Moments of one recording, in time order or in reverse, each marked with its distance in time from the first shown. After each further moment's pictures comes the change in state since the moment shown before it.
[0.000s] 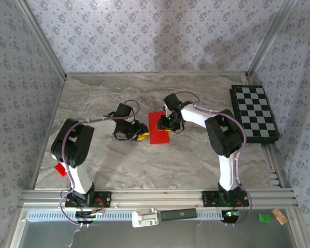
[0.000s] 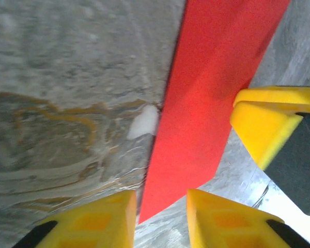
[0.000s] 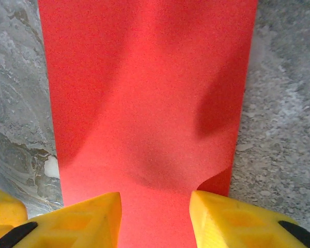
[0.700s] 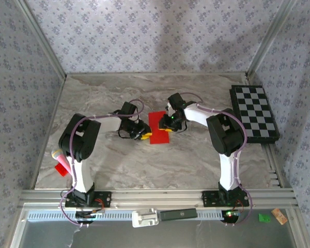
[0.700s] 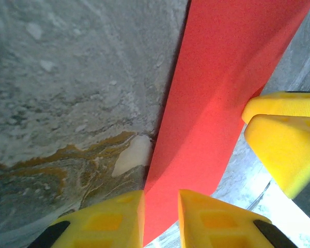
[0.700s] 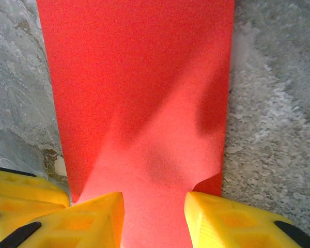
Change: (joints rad) left arm -0.014 0.109 0.092 -0.040 0.034 0.010; right arm -0.043 0.005 -0.025 0.034 -0.103 0.024
